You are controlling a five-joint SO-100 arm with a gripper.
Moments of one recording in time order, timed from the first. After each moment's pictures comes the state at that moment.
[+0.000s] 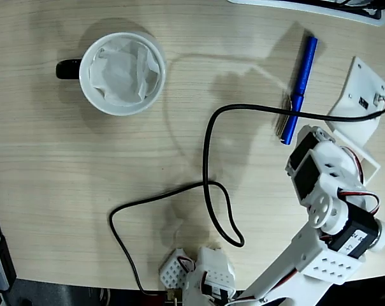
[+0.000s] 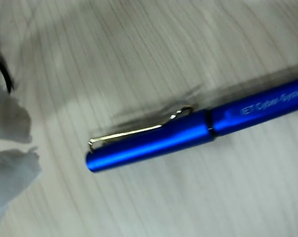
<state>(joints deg) 21.4 60.3 48.6 95.3 -89.5</state>
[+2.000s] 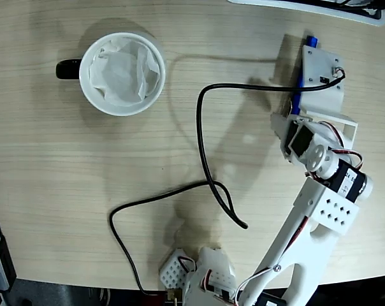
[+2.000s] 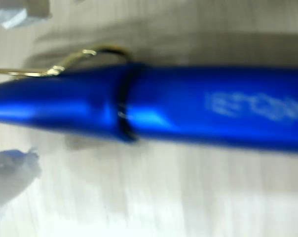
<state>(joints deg) 24.4 54.6 69.3 75.9 -110.5</state>
